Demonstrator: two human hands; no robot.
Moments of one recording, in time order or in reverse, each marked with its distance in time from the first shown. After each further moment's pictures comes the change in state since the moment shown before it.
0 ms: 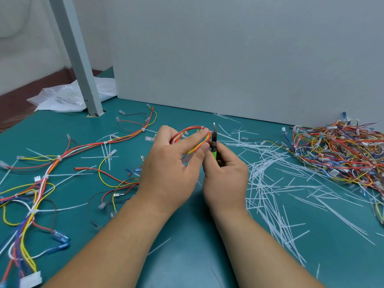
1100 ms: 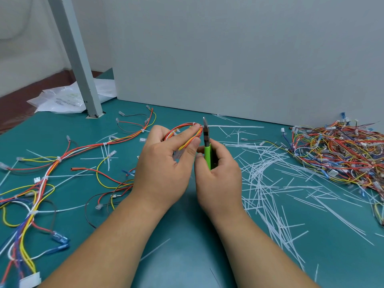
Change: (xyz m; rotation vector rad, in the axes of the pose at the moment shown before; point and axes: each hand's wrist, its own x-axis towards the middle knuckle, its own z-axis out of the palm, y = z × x) left_hand 0.004 -0.012 0.001 -0.073 0.078 -0.016; right_hand -0.005 -0.009 0.000 -0.294 -0.066 -0.028
